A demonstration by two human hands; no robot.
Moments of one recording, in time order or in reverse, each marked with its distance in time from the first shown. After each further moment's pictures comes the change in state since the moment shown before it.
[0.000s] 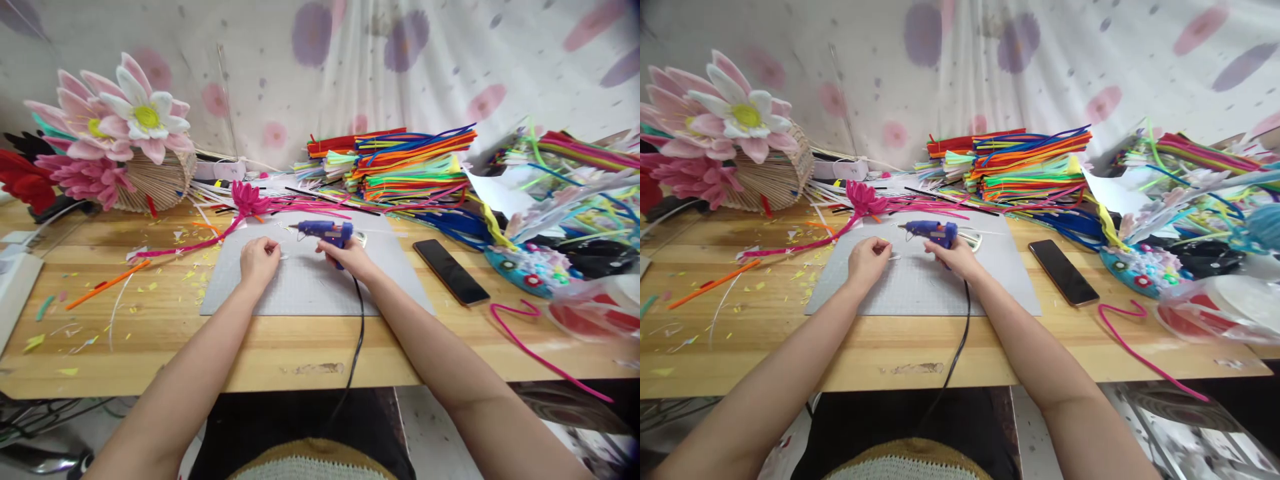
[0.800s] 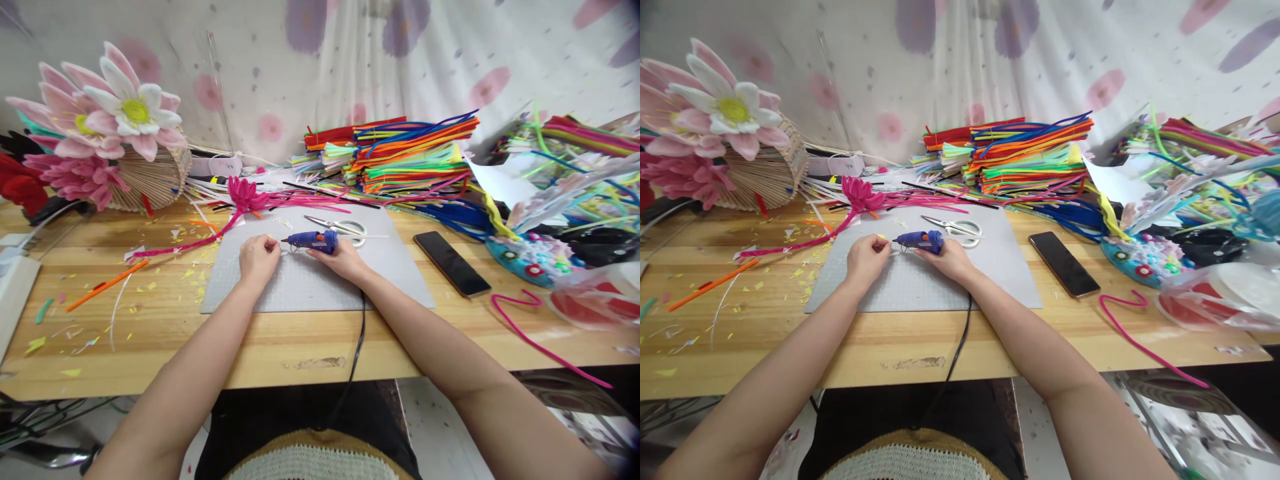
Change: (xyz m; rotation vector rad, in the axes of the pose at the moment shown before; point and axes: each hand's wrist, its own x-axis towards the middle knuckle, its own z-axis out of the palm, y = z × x) left_hand -0.002 0.004 -0.003 0.032 -0.031 0.005; right_hand -0.002 0.016 0.015 -0.394 0.012 -0.180
